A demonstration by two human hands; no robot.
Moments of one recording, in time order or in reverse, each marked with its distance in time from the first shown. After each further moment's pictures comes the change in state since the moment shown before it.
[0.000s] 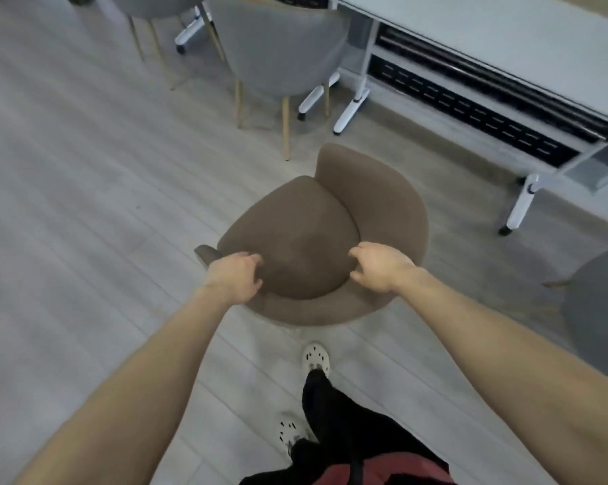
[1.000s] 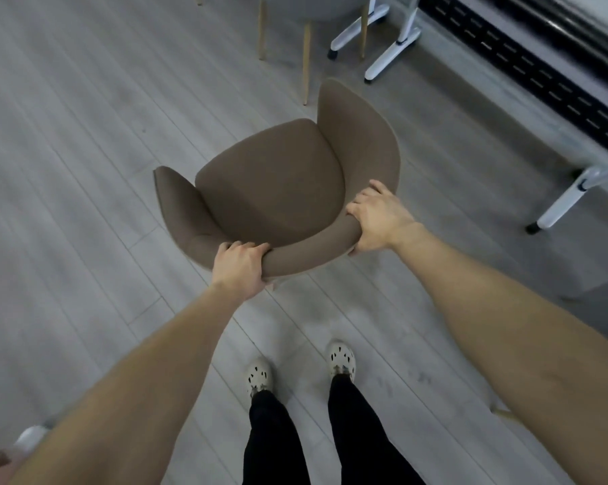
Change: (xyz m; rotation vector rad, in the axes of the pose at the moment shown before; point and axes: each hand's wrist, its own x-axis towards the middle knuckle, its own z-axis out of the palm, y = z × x) left_hand 0.011 0.175 0.130 0.022 0.128 -0.181; right_hand 0.052 0.161 0.041 -0.319 0.161 -0.379
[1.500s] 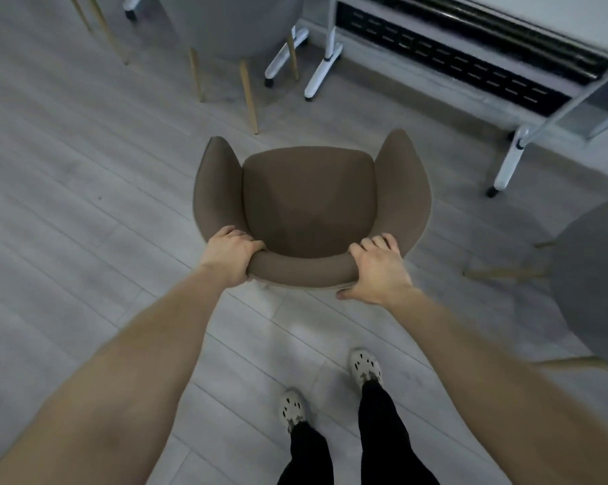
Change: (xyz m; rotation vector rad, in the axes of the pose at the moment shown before) left_hand 0.109 -0.074 -0.049 0.318 -0.020 0.498; right_hand -0.052 -0.096 0.038 0.225 0.086 0.496
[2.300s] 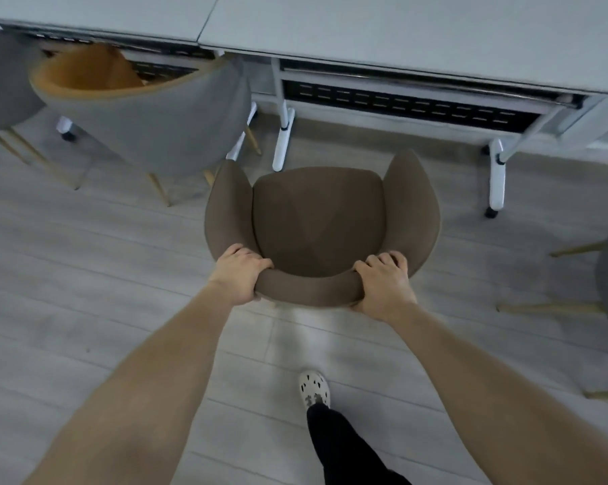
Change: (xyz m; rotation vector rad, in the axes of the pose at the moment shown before) left_hand 0.319 -0.195 -0.127 0.135 -0.020 0.291; right_hand 0.276 0.034 -0.094 0.155 -0.010 0.352
